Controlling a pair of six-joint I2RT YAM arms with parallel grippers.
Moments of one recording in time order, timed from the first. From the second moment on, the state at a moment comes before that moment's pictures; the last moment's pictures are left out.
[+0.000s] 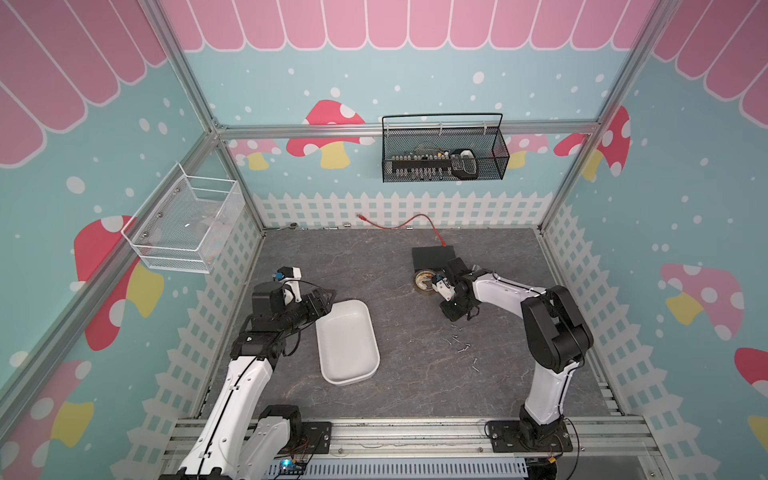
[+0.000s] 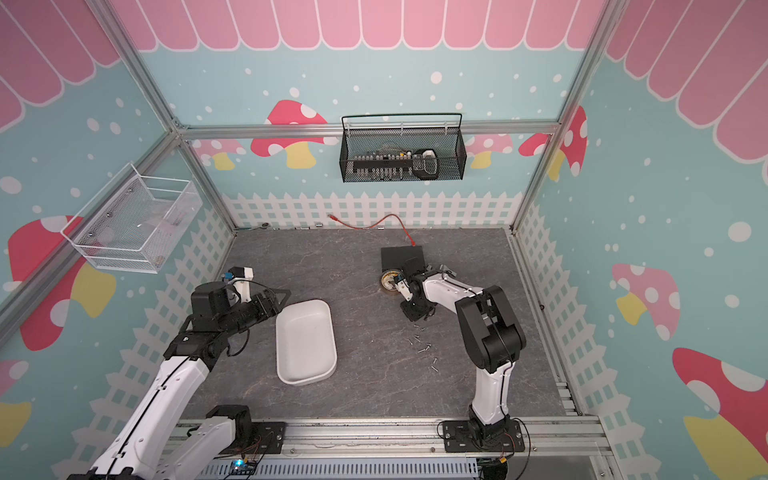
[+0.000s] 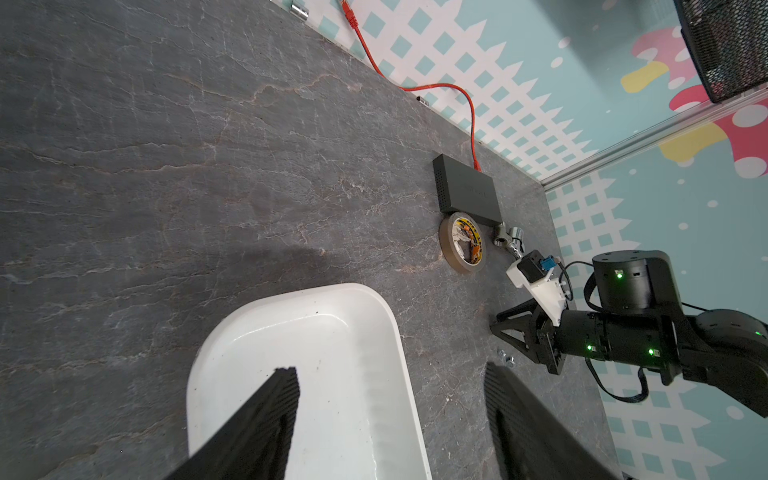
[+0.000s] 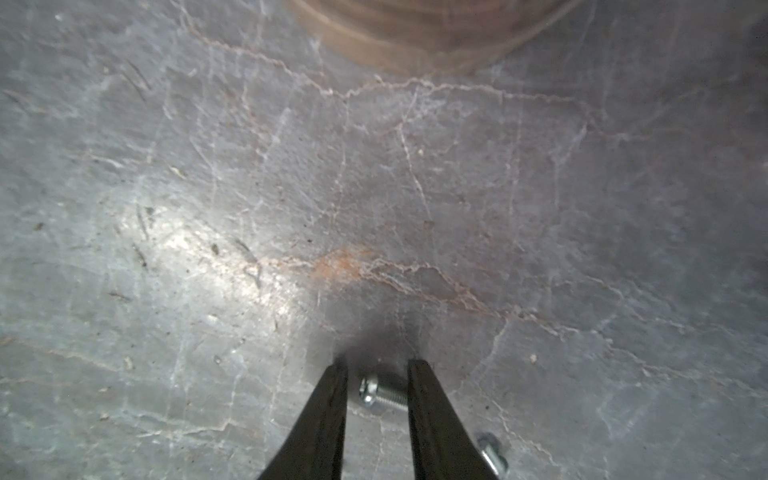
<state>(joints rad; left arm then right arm) 0.01 0.89 0.69 -0.37 0.44 -0.48 0.42 1.89 1.22 -0.67 0.01 -0.19</state>
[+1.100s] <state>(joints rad) 0.00 0.89 0.69 -0.37 0.44 -0.48 0.37 1.84 1.20 -0.66 -0.01 -0.11</state>
